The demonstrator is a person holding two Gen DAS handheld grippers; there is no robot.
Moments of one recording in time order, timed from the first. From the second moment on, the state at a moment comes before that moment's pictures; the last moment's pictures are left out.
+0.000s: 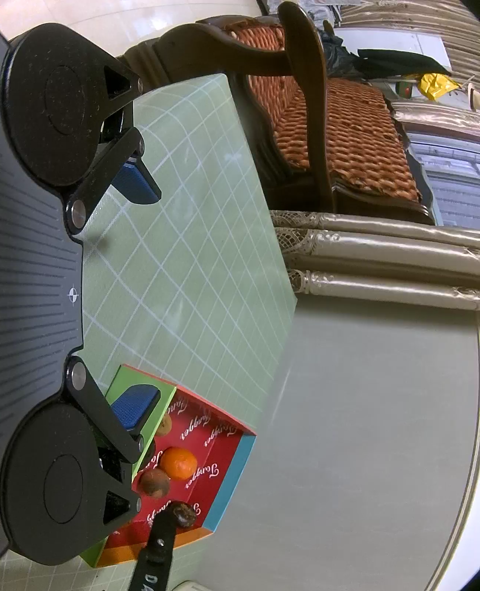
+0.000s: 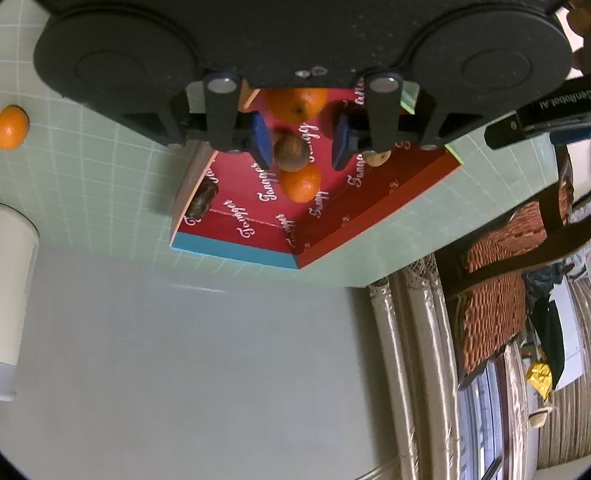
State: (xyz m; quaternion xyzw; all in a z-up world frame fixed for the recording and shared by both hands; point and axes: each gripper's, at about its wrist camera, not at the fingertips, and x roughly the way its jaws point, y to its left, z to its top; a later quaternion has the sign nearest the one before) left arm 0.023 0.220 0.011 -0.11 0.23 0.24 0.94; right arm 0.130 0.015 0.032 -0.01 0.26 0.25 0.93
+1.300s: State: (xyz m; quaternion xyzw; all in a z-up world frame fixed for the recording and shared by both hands) left arm 0.042 0.093 0.023 0.02 0.17 0.11 0.98; right arm 0.086 -0.200 0.024 0.05 0.16 -0.02 0.99
